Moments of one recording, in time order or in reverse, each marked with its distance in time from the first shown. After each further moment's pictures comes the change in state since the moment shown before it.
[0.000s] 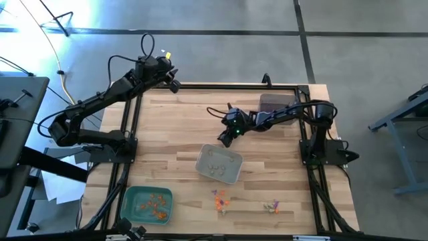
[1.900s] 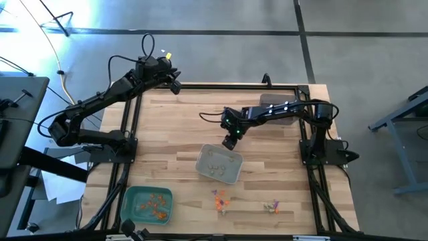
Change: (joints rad) left arm -0.002 0.000 0.000 -0.002 0.097 -0.087; right arm 0.014 0.005 0.233 -0.580 -0.059 -0.106
